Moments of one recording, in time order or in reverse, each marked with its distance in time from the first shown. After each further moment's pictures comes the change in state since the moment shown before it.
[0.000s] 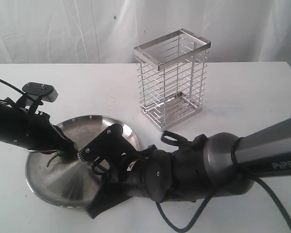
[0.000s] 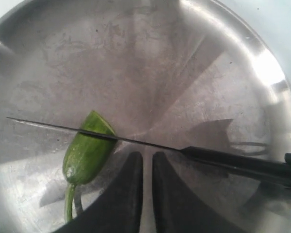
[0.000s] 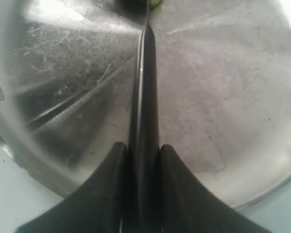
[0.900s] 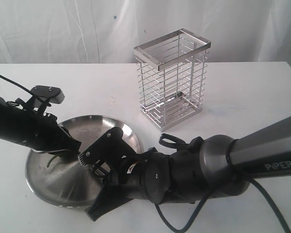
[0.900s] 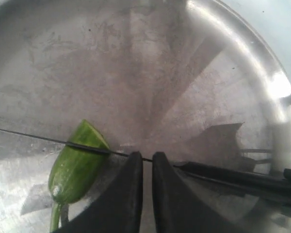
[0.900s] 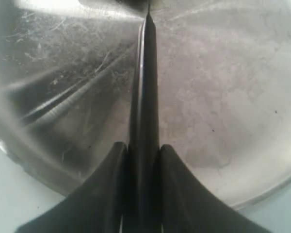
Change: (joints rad) left arm -0.019 0.064 -0.028 -0.043 -0.011 0.007; right arm 0.000 0.019 0.000 -0.002 0.000 0.000
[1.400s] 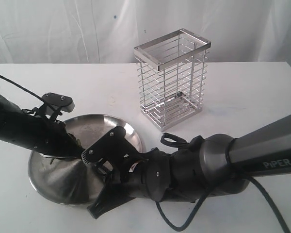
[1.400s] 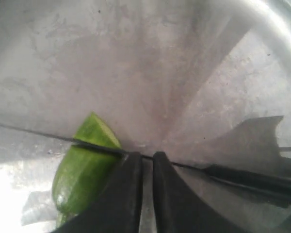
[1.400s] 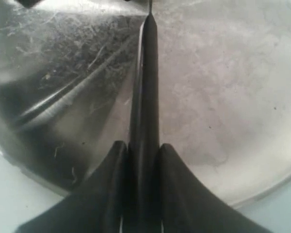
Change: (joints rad) left arm -0.054 0.070 -0.017 -0.011 -0.103 0.047; right arm -0.008 0.007 0.000 0.018 0.000 0.000
